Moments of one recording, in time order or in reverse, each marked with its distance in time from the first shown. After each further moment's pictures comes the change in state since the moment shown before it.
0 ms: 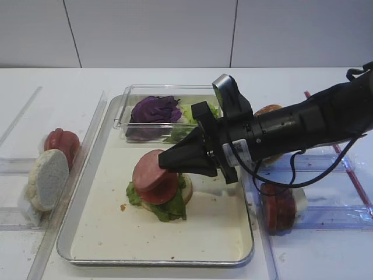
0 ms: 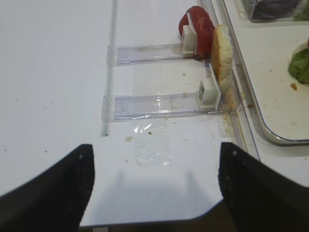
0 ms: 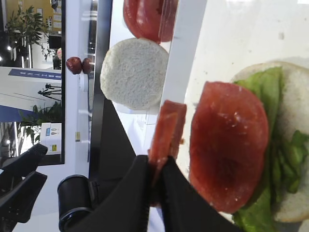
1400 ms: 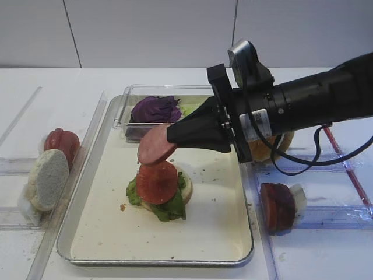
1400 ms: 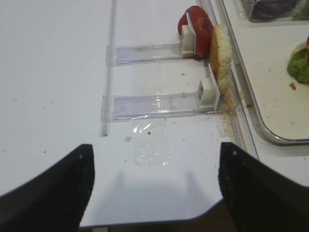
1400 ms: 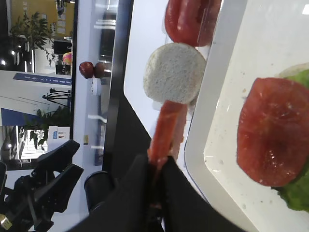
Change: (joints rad) left arm 0.000 0.000 0.000 -0.002 0.000 0.002; right arm -0.041 -0.166 0.000 -0.077 0.015 0.152
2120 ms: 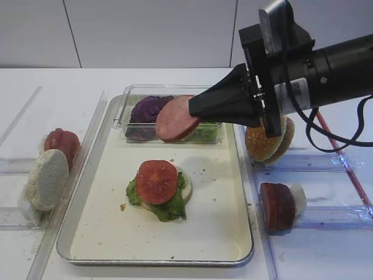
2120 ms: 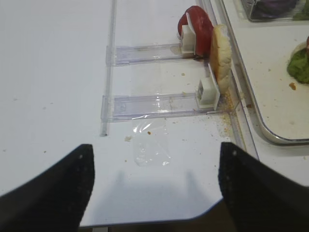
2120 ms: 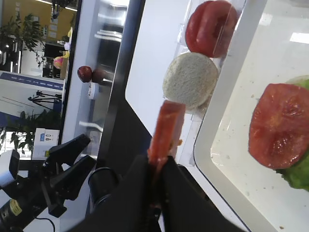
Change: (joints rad) left arm 0.000 0.000 0.000 0.000 0.000 0.000; right arm -0.078 -0.181 0.000 -0.113 0.016 0.096
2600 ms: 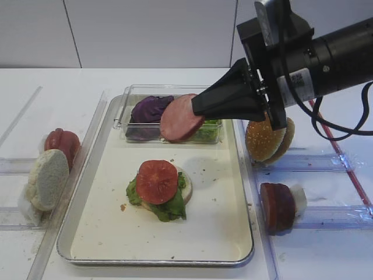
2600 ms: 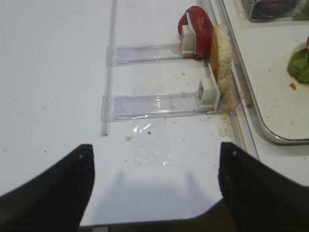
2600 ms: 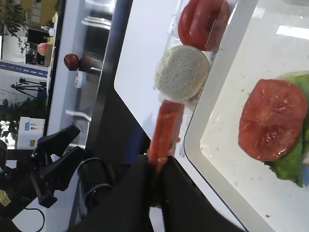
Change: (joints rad) left arm 0.000 0.000 0.000 0.000 0.000 0.000; right arm -0.003 -0.002 -0.070 -0.111 0.014 0.074
